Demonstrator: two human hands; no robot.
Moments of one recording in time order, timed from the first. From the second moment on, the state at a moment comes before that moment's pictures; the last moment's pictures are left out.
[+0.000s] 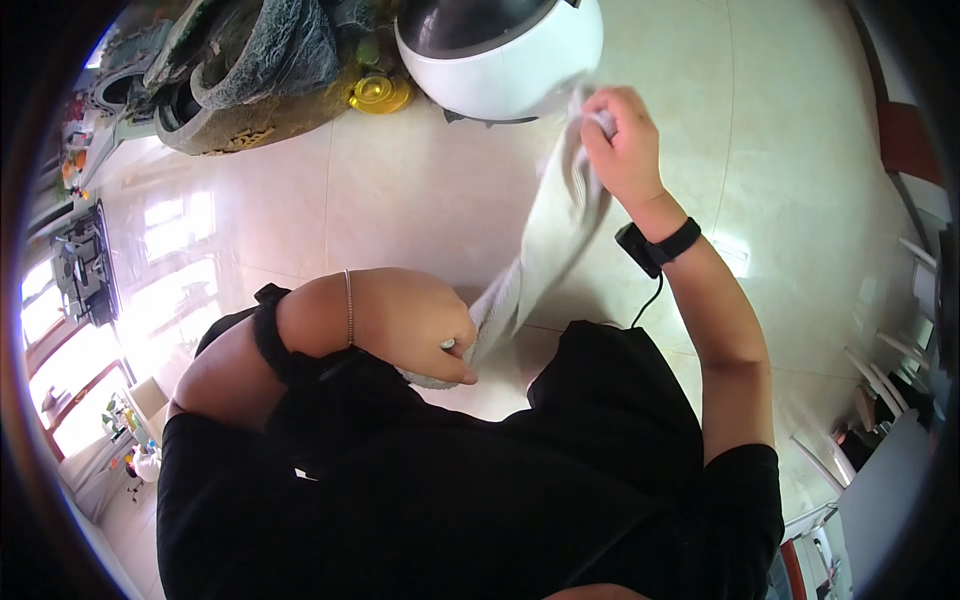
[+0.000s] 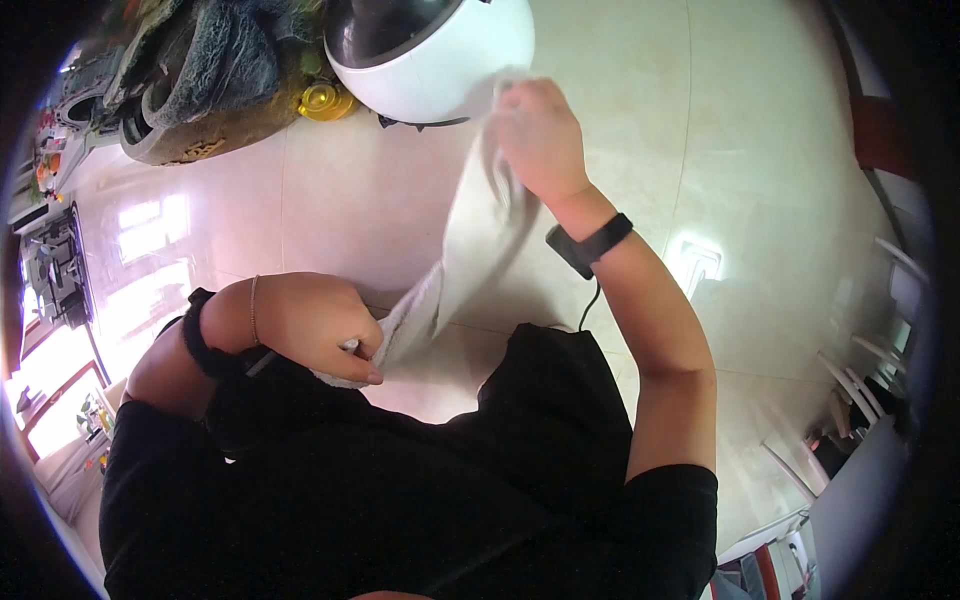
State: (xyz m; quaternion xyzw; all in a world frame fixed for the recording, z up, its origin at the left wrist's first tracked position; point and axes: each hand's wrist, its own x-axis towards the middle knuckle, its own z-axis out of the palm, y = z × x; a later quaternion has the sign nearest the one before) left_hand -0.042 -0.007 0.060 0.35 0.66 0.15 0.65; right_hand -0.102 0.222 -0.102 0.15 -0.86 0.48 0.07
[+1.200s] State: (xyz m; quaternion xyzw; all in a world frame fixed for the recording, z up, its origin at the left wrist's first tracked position) left_hand -0.042 -0.018 0.050 0.36 0.65 0.18 0.65; right_hand -0.137 0.134 -0.021 0.19 -0.96 0.22 0.00
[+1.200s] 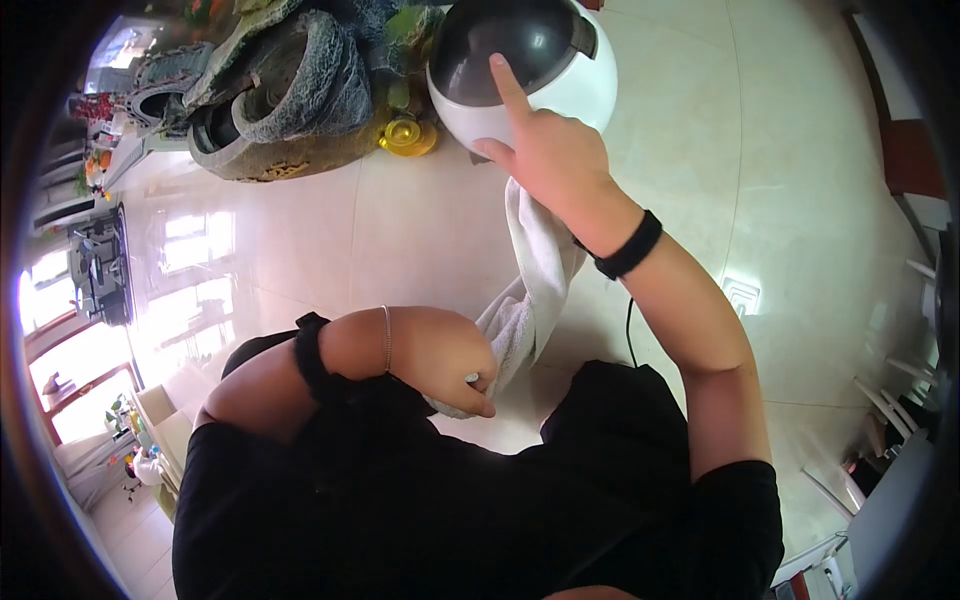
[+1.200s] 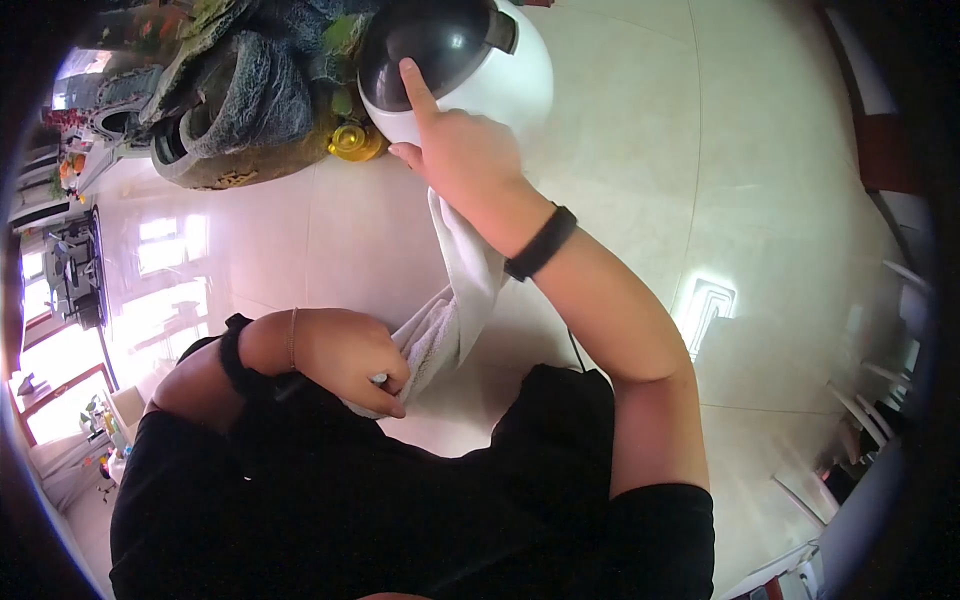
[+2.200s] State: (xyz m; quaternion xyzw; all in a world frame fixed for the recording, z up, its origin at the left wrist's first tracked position) left_hand -0.042 -0.012 0.056 0.37 0.65 0.19 0.64; right_hand -0.163 0.260 -0.065 0.00 -0.91 0.41 -0.01
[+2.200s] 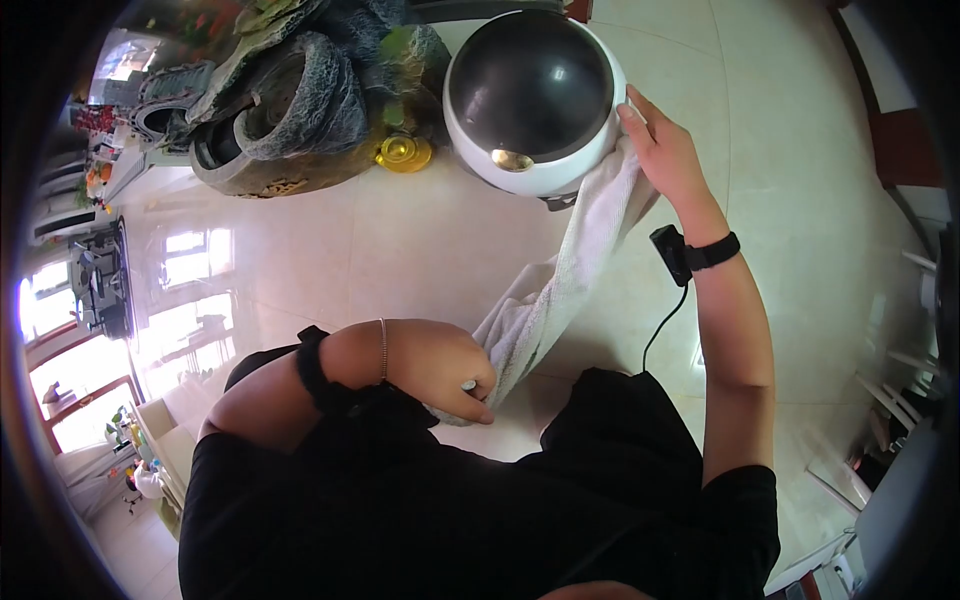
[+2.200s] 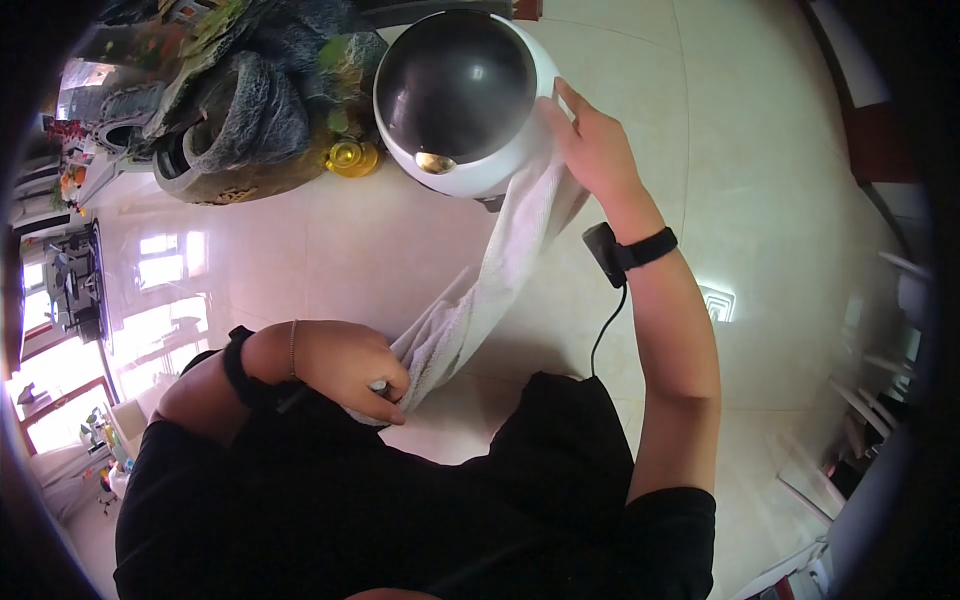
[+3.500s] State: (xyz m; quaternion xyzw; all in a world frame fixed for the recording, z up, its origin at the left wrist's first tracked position) left_hand -0.046 -0.020 0.064 0.30 0.48 0.33 0.76; right_hand -0.093 0.138 -0.059 0.43 -0.75 0.45 -0.23
